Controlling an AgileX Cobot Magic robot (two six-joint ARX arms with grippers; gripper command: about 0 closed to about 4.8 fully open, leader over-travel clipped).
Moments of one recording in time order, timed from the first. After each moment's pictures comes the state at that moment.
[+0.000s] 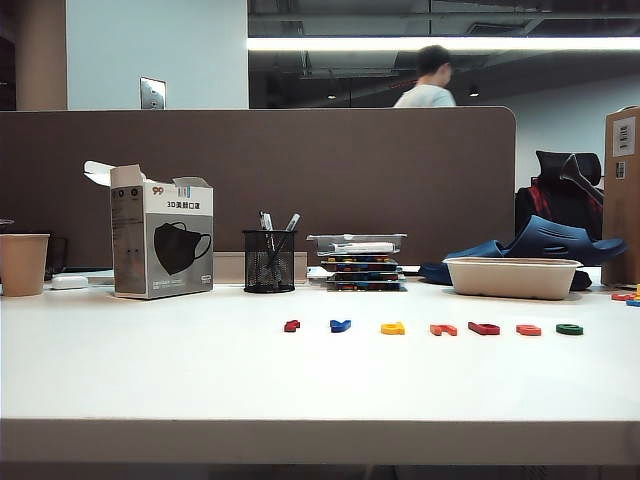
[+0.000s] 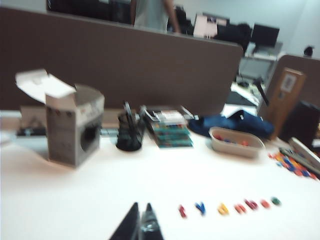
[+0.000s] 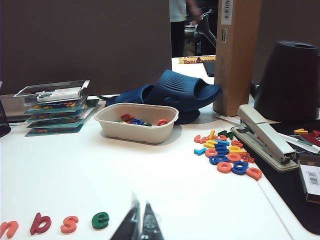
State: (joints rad) left arm 0.00 0.03 0.66 -0.57 0.37 -0.15; right arm -0.08 0.01 0.01 0.06 -0.03 0.07
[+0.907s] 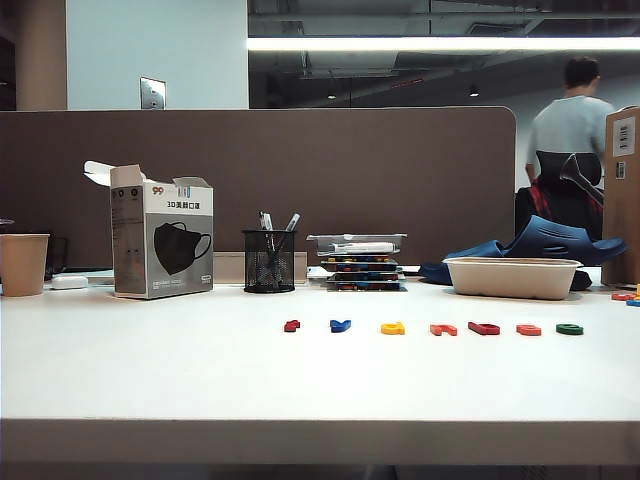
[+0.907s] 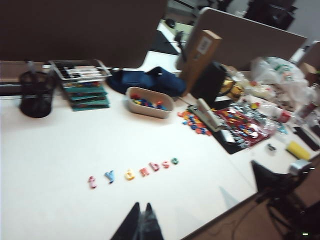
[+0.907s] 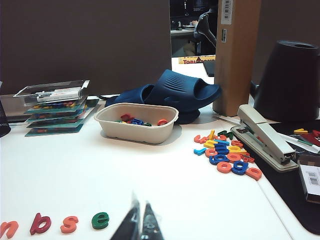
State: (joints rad) left arm 0.00 0.70 1.46 -1.01 0.70 -0.18; right arm -0.08 0.01 0.01 0.06 -0.03 0.07
